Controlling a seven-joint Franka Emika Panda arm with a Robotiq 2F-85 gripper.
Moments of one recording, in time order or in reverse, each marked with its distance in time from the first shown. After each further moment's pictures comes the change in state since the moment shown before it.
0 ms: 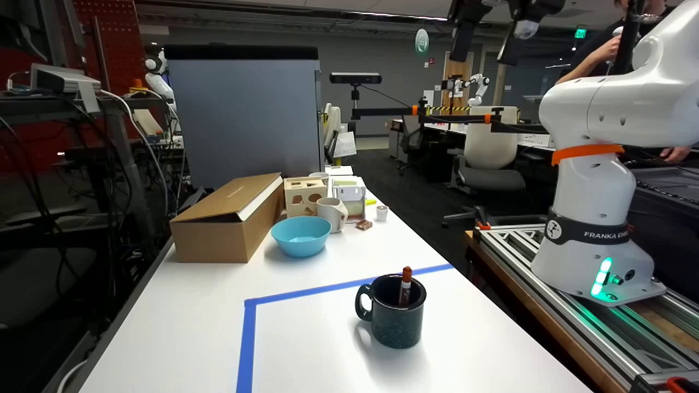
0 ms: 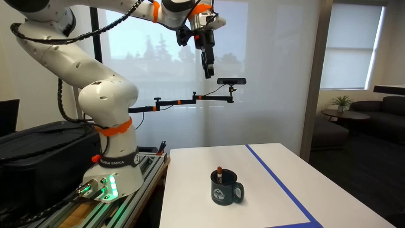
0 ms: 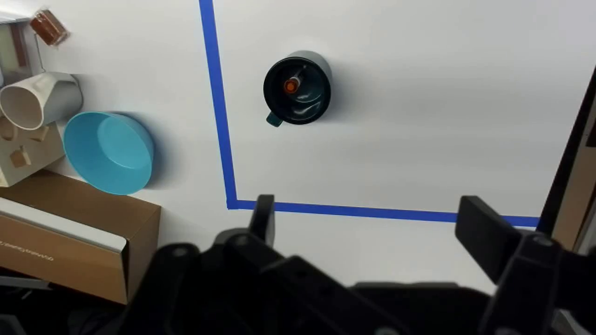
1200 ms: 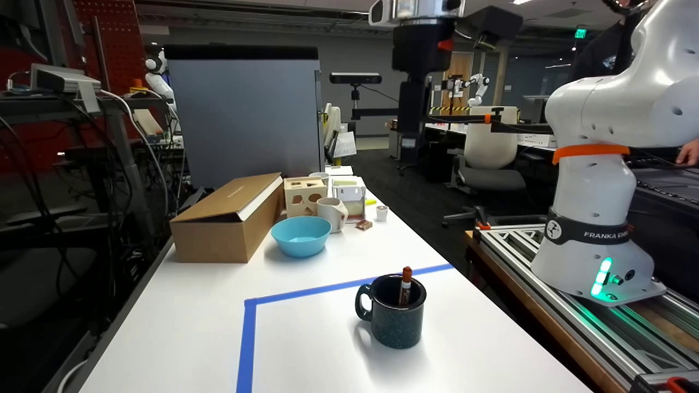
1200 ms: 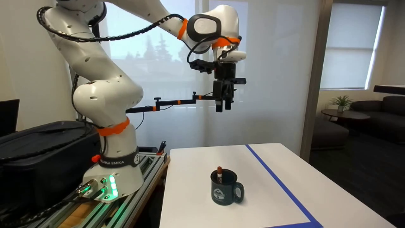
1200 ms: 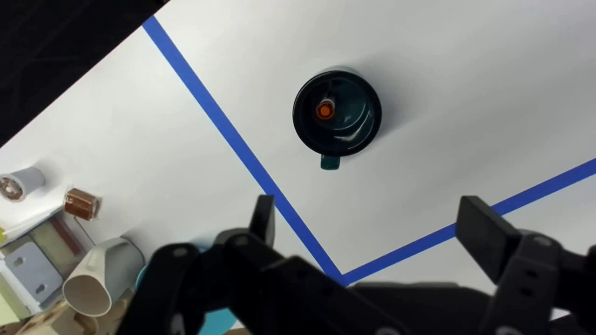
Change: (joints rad) arm -0.196 0.292 0.002 -0.083 -0.002 0.231 0.414
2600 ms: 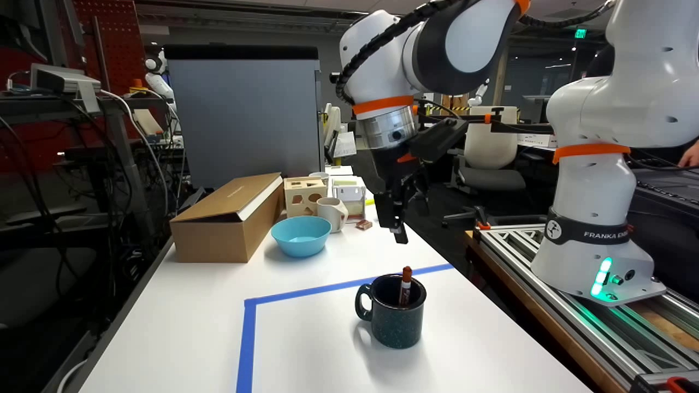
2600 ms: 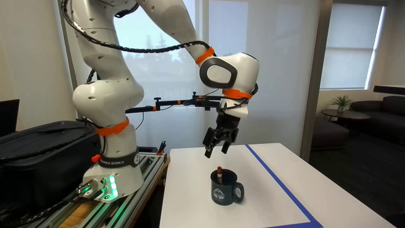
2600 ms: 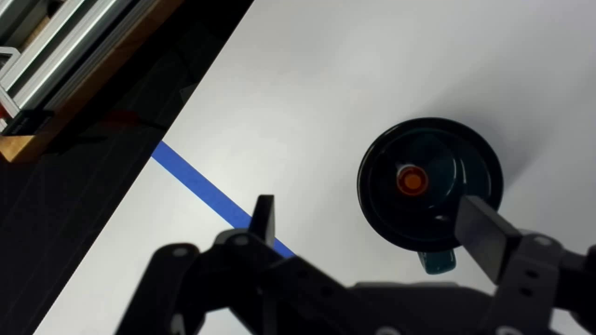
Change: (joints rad) arm -0.031 0.377 -0.144 -0.061 0.001 0.160 0.181
